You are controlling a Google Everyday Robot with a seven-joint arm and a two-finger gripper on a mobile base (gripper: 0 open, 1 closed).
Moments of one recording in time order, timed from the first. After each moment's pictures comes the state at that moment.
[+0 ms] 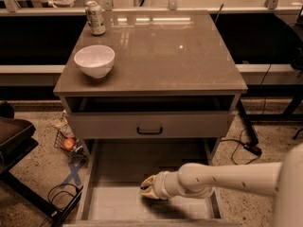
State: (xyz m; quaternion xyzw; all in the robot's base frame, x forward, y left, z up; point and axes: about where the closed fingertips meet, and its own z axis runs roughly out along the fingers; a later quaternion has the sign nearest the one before) arm 0.477 0.023 0.391 -0.59 0.71 0.21 0.33
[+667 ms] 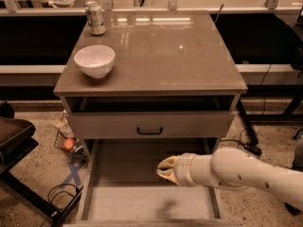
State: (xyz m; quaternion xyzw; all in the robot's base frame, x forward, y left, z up) arm 0.460 -0.044 0.582 -0.59 0.69 0.14 0.38
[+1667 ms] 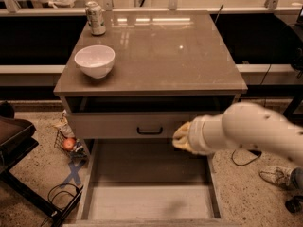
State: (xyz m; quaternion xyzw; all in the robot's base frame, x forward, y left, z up) arm 0.493 -0.090 0.697 -0.63 0.70 0.03 0.34
